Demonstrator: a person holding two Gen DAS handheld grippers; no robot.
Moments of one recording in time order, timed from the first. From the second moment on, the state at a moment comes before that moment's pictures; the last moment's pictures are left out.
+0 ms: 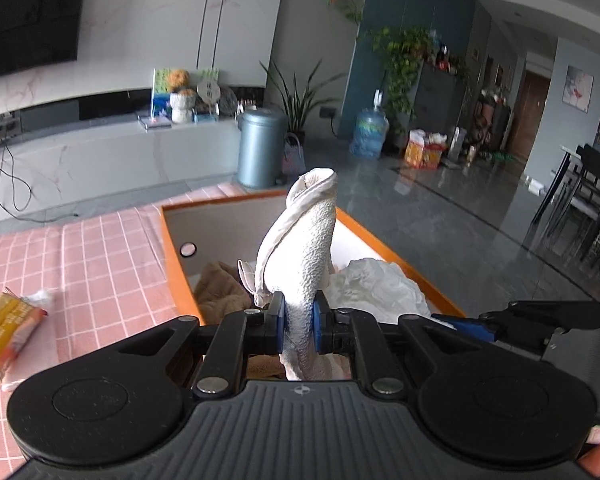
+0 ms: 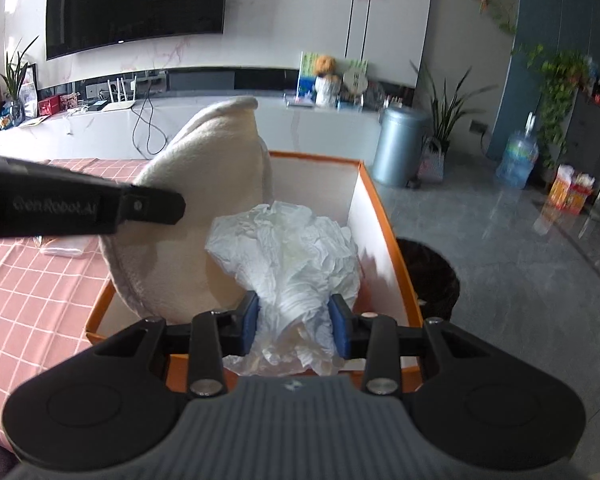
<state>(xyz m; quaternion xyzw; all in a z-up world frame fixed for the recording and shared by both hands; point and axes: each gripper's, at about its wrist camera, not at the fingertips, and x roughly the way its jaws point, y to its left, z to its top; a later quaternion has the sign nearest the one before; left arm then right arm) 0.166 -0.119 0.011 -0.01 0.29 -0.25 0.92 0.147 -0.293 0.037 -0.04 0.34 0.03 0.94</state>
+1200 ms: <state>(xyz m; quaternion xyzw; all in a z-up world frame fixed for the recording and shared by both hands) 0.203 -0.169 -0.034 0.15 0.38 -0.22 0.89 0.173 -0.295 0.024 -0.11 0.37 0.05 0.92</state>
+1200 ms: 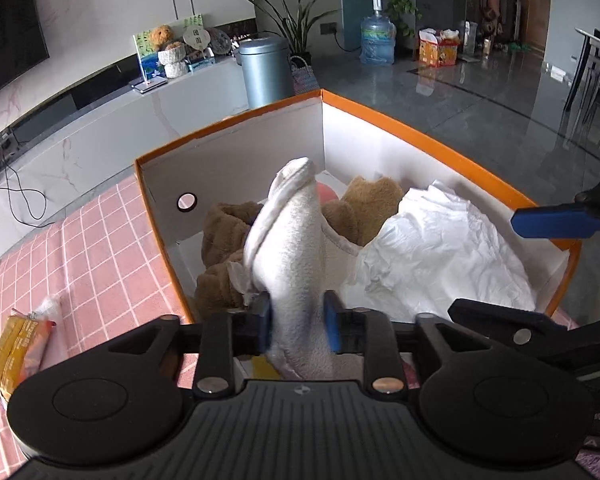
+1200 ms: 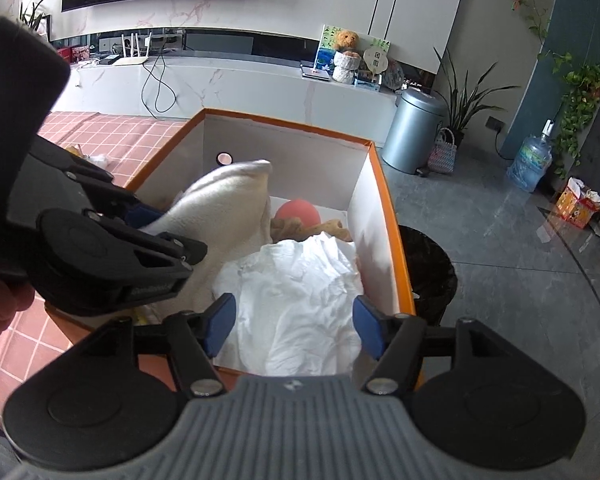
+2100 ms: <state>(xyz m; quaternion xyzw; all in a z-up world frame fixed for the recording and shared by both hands) 0.156 -0.123 0.043 0.02 0.29 -0.21 0.93 0.132 -0.287 0.063 -0.08 0.29 0.00 0.95</state>
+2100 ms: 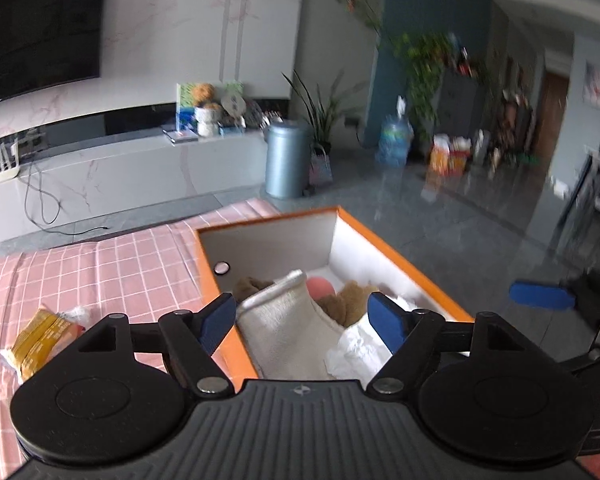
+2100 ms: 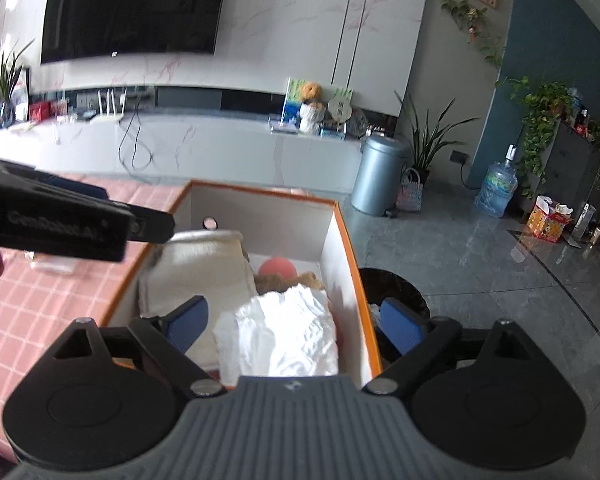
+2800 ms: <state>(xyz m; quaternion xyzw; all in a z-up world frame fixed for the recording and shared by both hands) 0.109 -0.001 0.013 -0.10 0.24 -0.12 0.96 0.092 -0.184 0.045 0.03 0.18 -0.04 0.98</state>
